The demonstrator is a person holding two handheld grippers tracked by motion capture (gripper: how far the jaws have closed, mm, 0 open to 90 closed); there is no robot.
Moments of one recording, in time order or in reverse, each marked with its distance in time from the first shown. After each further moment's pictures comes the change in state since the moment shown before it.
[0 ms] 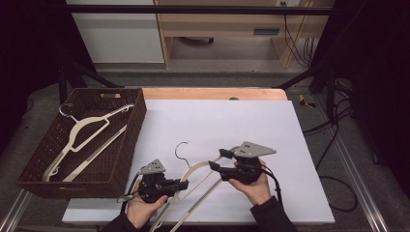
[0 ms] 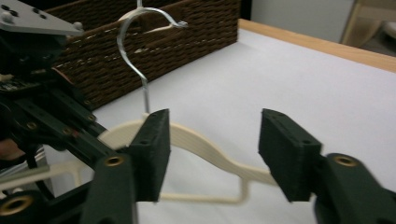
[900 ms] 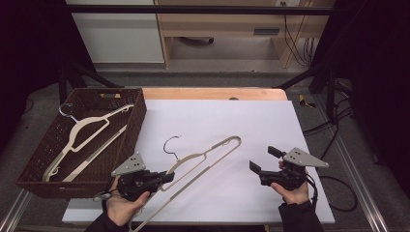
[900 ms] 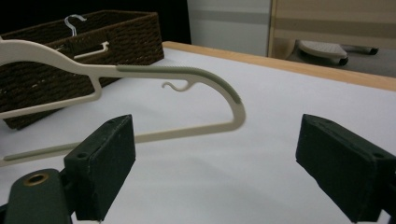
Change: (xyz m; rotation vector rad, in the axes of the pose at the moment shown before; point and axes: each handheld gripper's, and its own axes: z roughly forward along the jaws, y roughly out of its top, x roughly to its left) left arm -0.010 0.025 -0.060 -0.102 0.053 0.172; right arm -0.051 -0.036 -0.081 -0.116 -0.209 0.058
